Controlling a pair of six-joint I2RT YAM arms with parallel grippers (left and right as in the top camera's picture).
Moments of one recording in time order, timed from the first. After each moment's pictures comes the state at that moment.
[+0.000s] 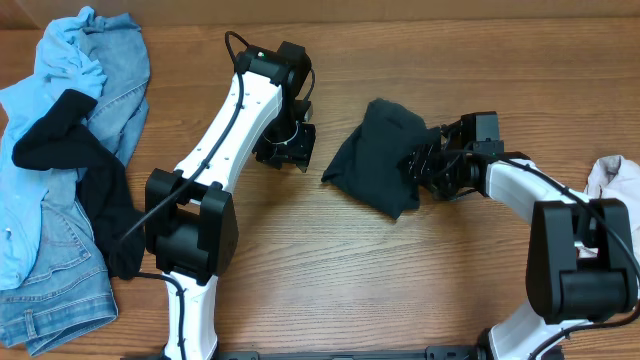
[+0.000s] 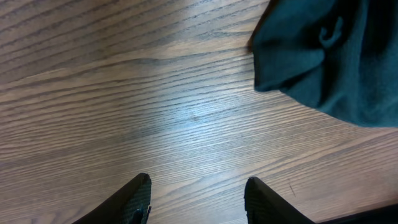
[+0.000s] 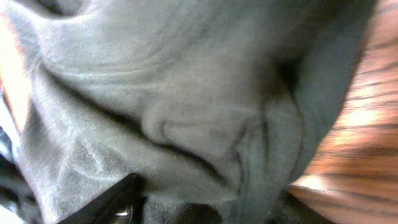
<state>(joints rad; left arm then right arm) -0.37 2.17 1.96 -1.47 0.16 -0.18 0.04 1.84 0.95 -0.29 -0.54 0.55</state>
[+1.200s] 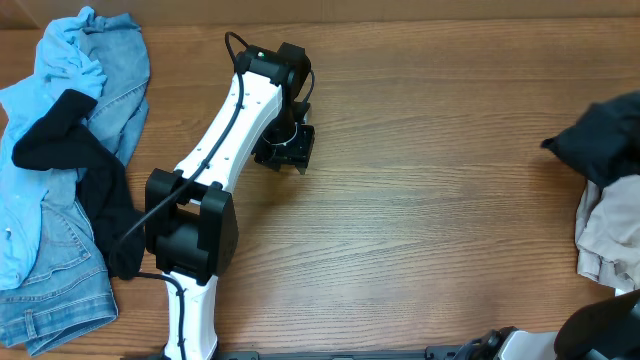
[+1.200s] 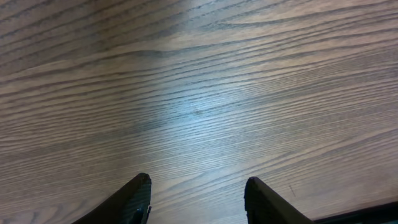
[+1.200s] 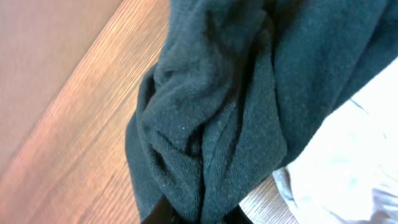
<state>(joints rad) -0.37 2.17 1.96 -1.49 0.16 -0.18 -0.70 1.57 1.49 -0.84 -0.19 0.33</state>
